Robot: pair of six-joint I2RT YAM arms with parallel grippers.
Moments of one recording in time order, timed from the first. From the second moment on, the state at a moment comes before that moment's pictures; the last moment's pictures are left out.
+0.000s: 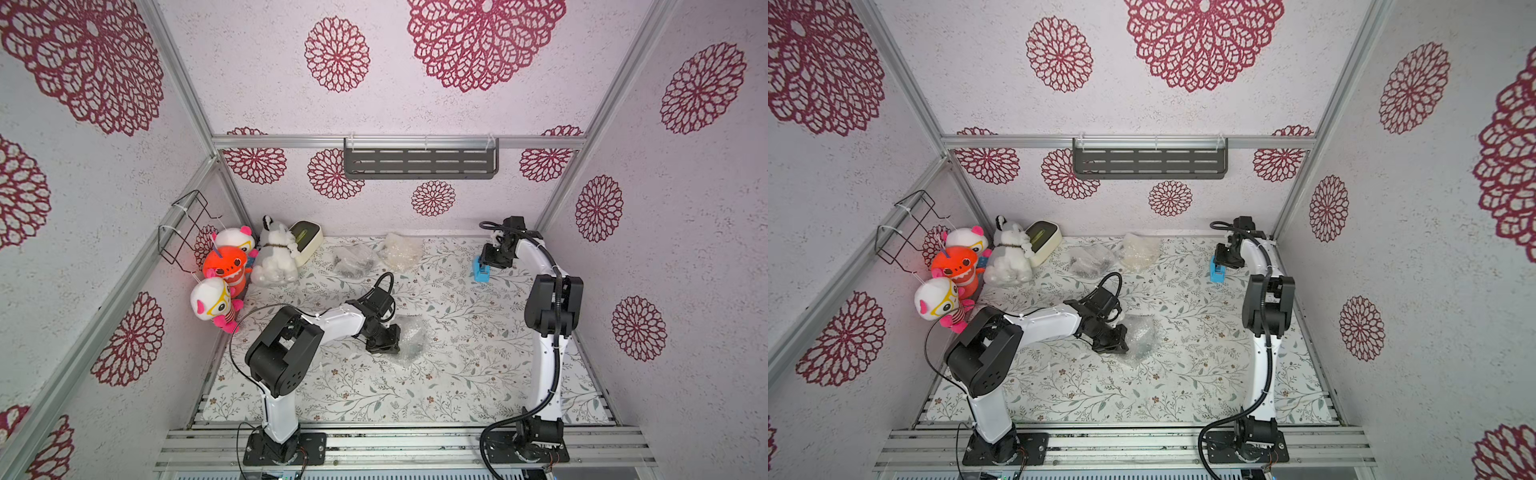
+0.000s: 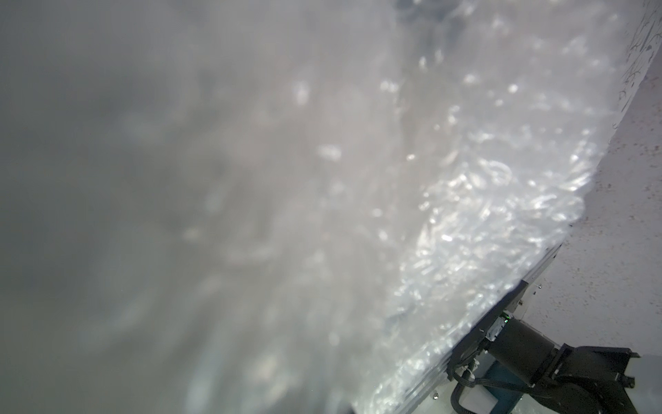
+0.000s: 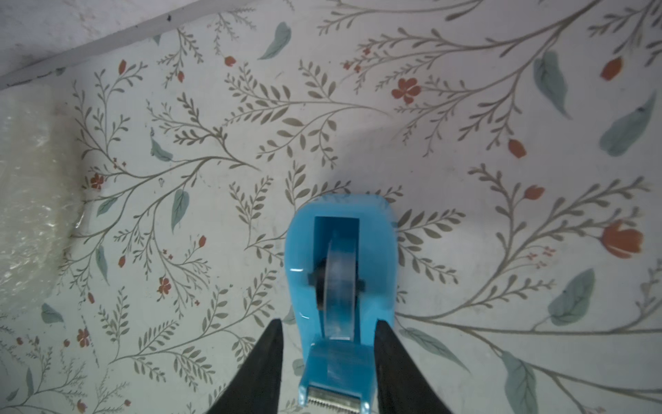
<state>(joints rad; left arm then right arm) -0.64 1.88 1.10 -0.48 0.44 -0.64 -0.03 2.38 2.14 -0.86 -0.21 0.12</state>
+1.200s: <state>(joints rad) -0.63 1.89 1.10 -0.48 0.46 -0.63 -0.07 2.33 1.97 -0.76 -0.39 0.14</state>
